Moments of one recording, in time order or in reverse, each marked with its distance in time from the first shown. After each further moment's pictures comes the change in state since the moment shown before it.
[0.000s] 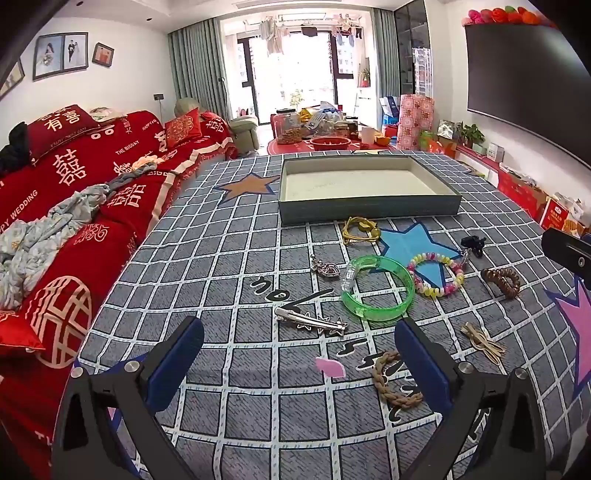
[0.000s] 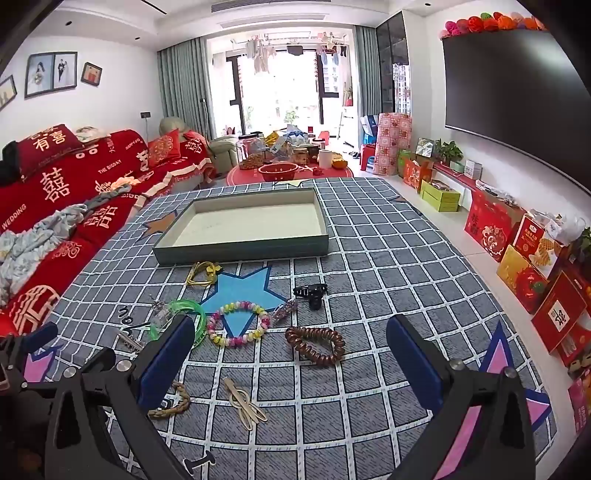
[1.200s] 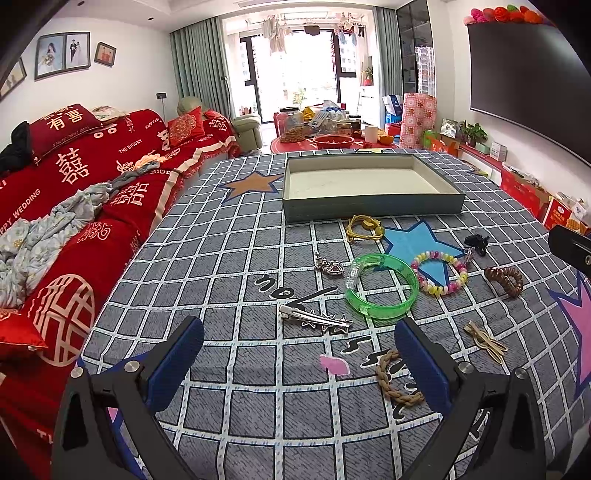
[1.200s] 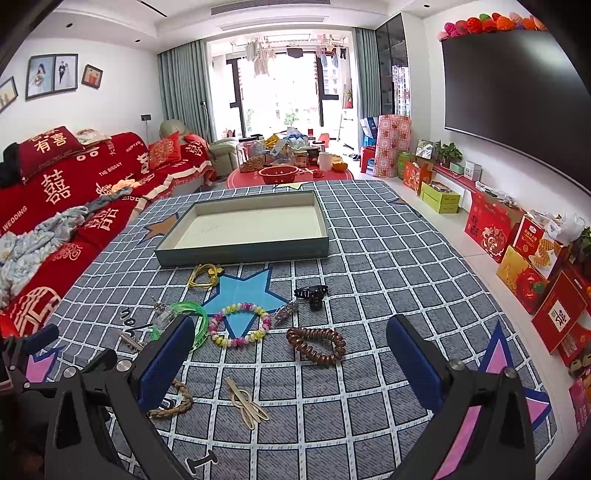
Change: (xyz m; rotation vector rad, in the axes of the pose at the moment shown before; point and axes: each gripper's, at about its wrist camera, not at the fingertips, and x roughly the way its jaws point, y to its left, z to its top) left arm 0.002 0.001 0.000 -0.001 0.003 0.010; right arm -0.002 -0.002 -0.001 0.004 -0.005 0.003
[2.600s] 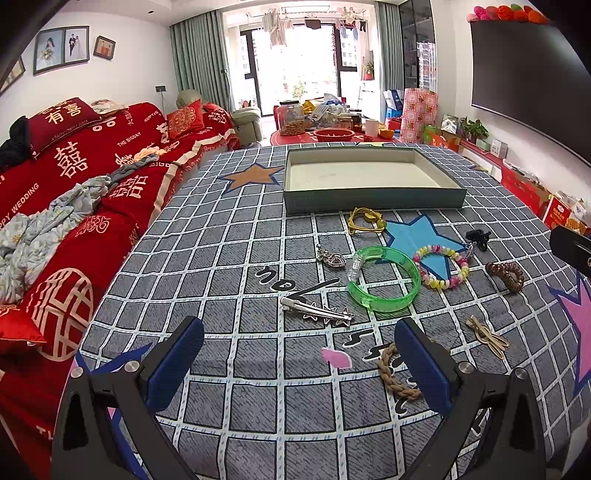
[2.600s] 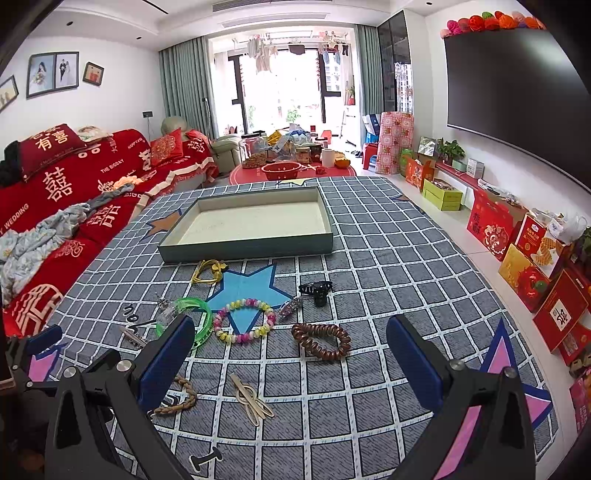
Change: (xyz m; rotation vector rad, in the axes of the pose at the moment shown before) left arm 0.001 0.004 -0.006 -0.063 0.005 -0.048; right arm 0.001 0.000 -0.002 0.001 0.001 0.002
